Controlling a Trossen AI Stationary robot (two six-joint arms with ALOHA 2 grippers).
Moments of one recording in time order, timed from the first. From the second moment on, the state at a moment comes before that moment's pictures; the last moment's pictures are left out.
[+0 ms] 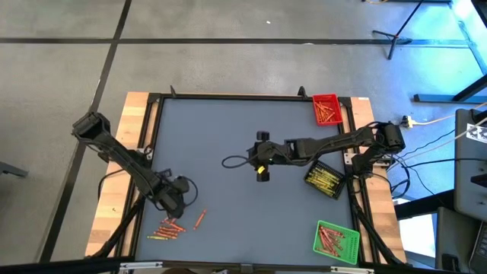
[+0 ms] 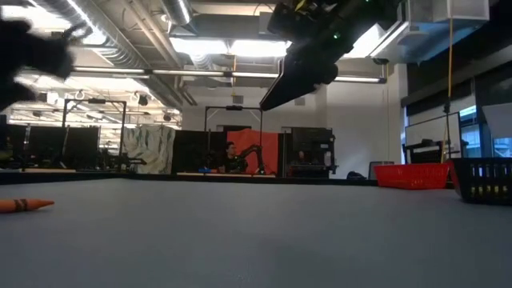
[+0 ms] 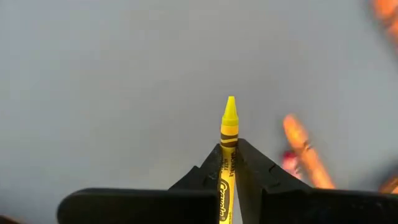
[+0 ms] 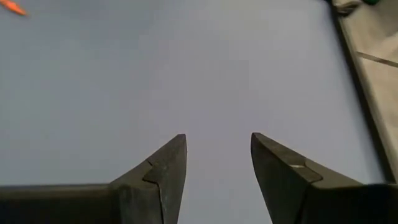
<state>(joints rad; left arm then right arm) -0.66 1.37 0.74 -0.87 -0.14 -1.11 0.07 1.67 1.13 -0.20 0.25 -0.21</state>
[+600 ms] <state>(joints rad) -0.48 1.37 0.85 -0.38 -0.70 -0.26 0.07 1.67 1.01 0.06 0.13 -0.24</state>
